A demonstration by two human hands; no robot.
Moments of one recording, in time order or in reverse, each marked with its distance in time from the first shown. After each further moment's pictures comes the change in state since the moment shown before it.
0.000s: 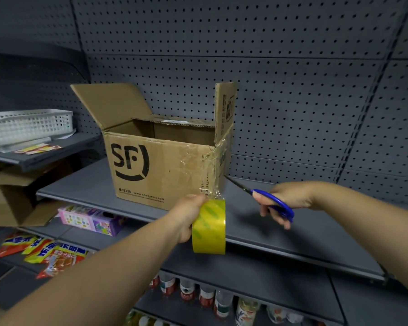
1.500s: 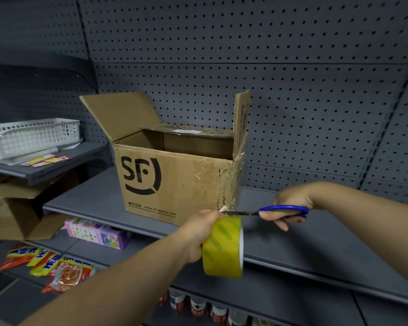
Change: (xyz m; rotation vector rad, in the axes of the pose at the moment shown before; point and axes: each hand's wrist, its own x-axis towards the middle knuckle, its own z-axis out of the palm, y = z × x) left_hand 0.011 0.003 -0.019 0.023 -0.114 -0.047; right_hand 0.050 -0.020 -0.027 -0.365 -0.227 0.021
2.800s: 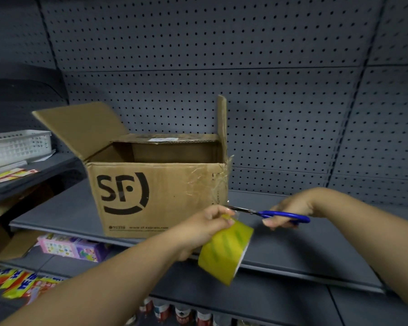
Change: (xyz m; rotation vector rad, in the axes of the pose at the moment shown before) left_hand -0.004 0.011 0.053 0.456 -0.260 0.261; right_hand -0.025 0.065 0.030 0.216 0.086 0.041
